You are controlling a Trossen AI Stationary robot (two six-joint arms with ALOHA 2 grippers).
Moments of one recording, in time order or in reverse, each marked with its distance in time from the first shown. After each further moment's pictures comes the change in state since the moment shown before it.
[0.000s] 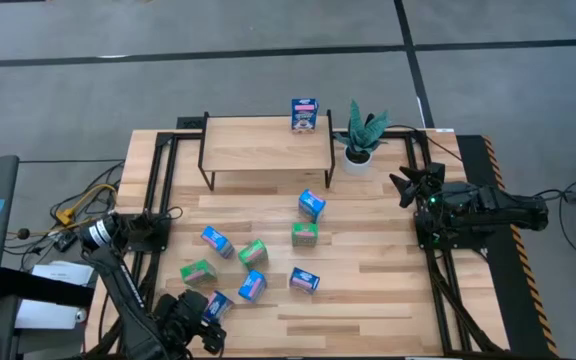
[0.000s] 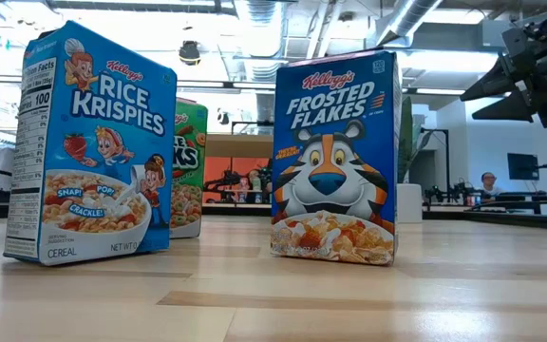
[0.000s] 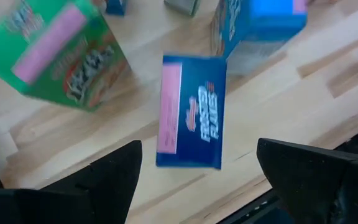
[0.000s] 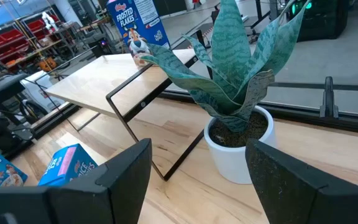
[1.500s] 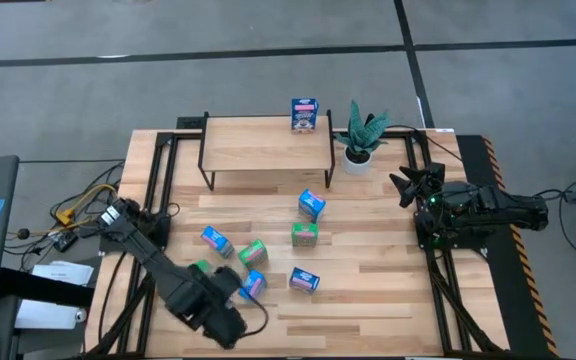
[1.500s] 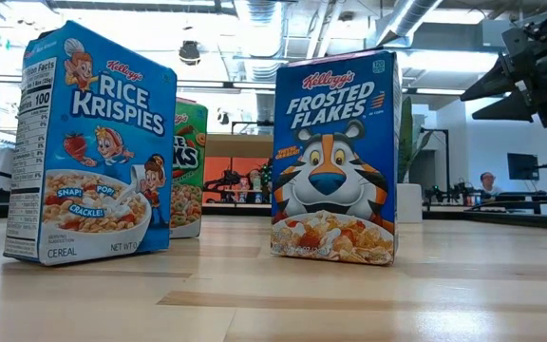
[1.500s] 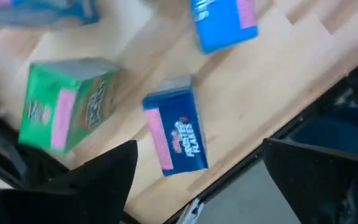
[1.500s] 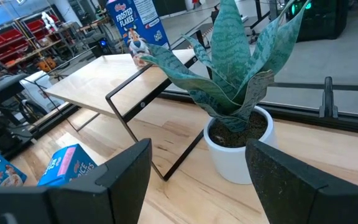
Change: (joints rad) left arm 0.269 -0.043 0.181 -0.032 0.368 0.594; right arm 0.000 0.000 0.000 0.000 0.001 -0.001
